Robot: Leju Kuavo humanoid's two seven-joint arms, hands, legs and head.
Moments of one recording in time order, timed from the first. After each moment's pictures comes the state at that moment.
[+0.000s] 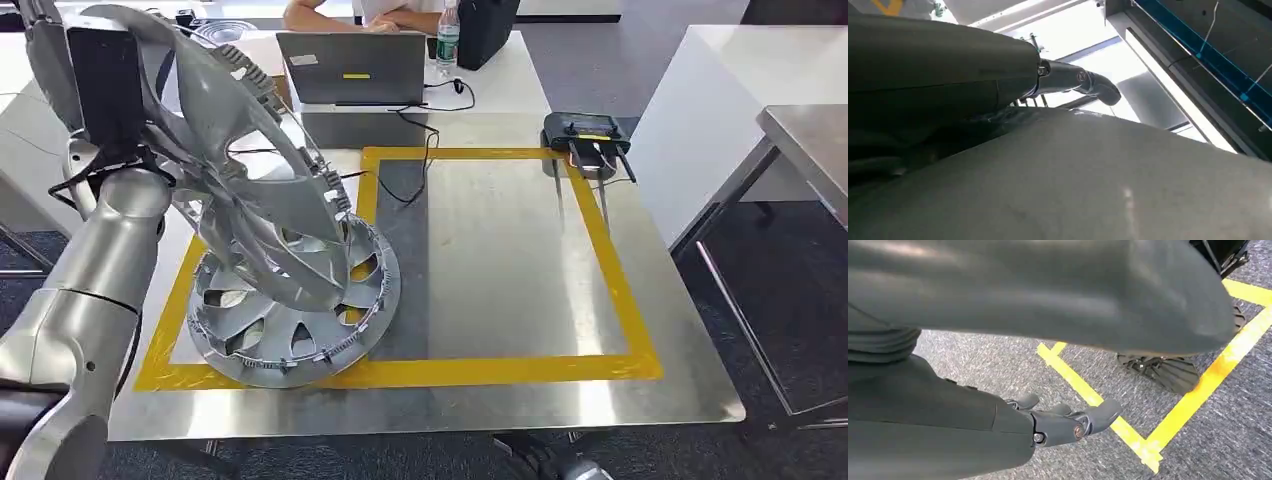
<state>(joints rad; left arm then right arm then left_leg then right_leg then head) -1.15 -0.18 -0.15 -0.48 -0.58 0.67 -0.44 -0.22 0.06 -0.78 -0.21 1.10 0.50 0.01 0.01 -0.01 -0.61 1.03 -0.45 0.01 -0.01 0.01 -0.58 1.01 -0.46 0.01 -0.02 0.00</state>
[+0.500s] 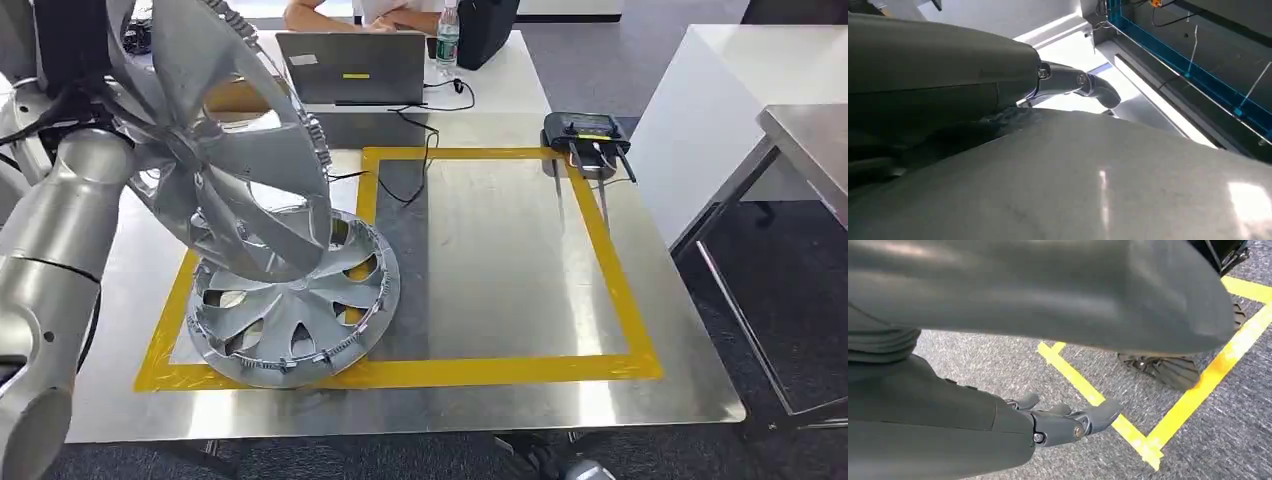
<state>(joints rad) -1.27 -0.13 -0.17 -0.42 -0.72 0.66 -0.31 -0.22 0.05 -0.78 -0.21 1.10 0.50 0.01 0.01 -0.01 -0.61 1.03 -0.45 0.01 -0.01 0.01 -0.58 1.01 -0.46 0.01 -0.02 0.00</state>
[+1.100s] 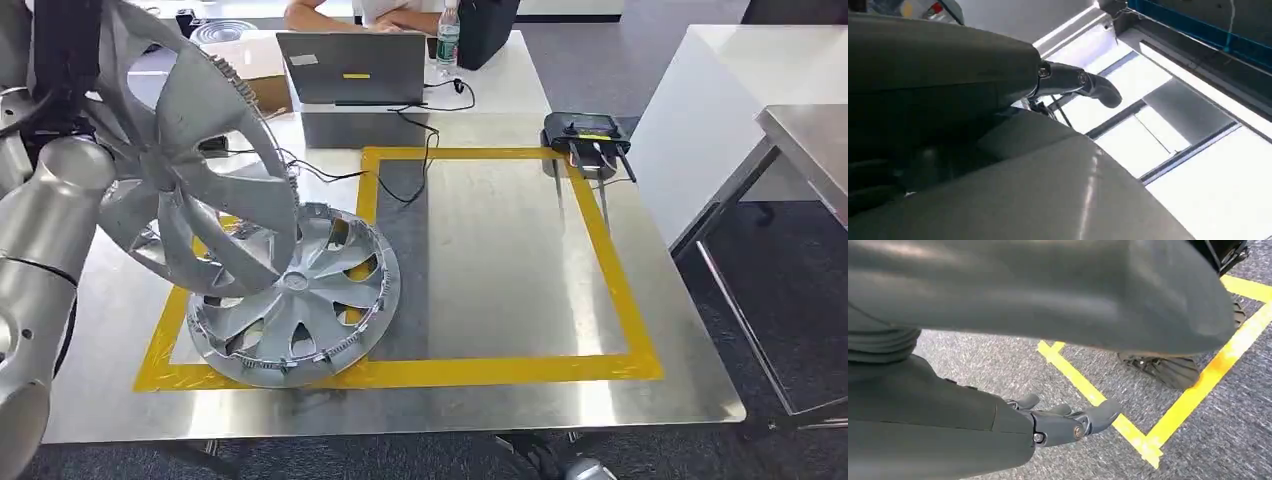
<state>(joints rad) -1.28 -0.08 -0.17 -0.35 -0.76 0.59 -0.23 -0.23 0.05 -0.78 -0.21 1.10 0.50 0.01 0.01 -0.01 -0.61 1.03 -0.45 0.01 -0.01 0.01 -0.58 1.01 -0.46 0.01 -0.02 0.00</state>
